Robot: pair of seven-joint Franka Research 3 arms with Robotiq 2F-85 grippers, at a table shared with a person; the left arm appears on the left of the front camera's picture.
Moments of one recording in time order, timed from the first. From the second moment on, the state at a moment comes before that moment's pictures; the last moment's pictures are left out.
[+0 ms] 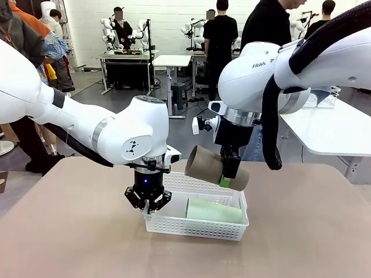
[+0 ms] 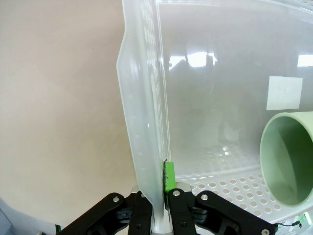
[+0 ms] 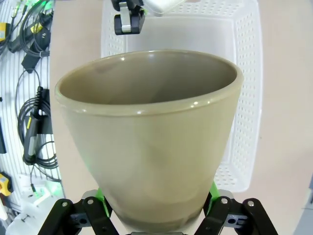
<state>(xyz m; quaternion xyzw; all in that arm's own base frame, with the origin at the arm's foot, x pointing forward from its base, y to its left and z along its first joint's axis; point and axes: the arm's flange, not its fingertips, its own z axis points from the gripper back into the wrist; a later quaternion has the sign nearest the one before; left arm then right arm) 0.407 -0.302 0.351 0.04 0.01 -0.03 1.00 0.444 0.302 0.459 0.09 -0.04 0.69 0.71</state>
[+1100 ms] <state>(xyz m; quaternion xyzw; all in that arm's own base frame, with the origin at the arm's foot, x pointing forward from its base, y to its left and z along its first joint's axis) 0.407 -0.302 0.351 0.04 0.01 -0.03 1.00 0.490 0.306 0.356 0.10 -0.03 0.71 0.70</state>
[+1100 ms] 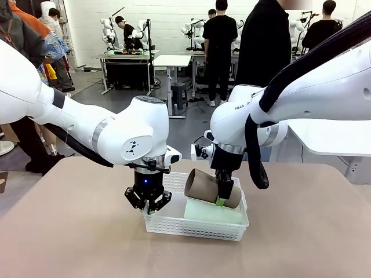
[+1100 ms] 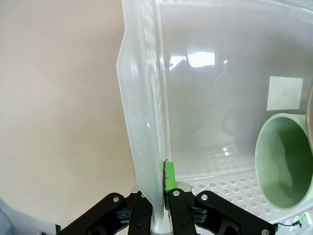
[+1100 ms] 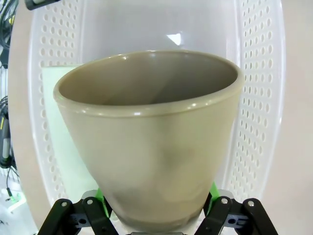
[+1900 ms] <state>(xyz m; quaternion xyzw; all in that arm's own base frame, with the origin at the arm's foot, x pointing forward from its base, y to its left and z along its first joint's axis) 0.407 -0.302 0.351 0.04 0.01 -0.03 1.00 0.501 0.313 0.343 0.11 -0.02 0.71 0.70</state>
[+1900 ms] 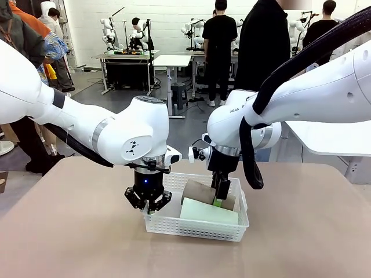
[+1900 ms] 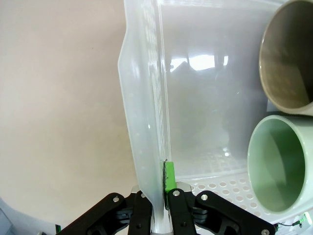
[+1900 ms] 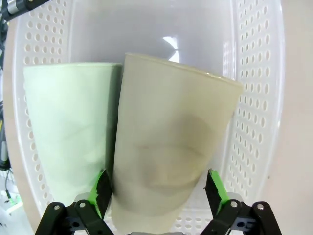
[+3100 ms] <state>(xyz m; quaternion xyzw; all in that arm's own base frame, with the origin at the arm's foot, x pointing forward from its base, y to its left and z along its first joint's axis) 0.407 -0.303 0.351 0.04 0.01 -0.03 1.00 0.382 -0.053 0.399 0.38 -0.38 0.59 0.60</state>
